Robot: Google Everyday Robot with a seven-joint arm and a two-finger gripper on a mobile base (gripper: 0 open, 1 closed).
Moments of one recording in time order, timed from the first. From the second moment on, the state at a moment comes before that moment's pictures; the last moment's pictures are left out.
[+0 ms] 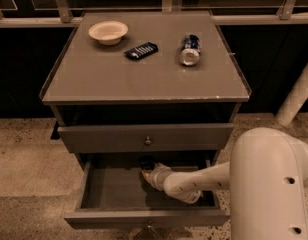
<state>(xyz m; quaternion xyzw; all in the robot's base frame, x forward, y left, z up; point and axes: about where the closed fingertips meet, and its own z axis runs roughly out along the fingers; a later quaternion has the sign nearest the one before) 0.624 0.003 0.363 -0.26 0.87 0.13 0.41</state>
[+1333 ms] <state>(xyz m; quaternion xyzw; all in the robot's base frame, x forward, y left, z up) 0.673 -0.097 0.451 -0.22 0.80 0.24 0.51</state>
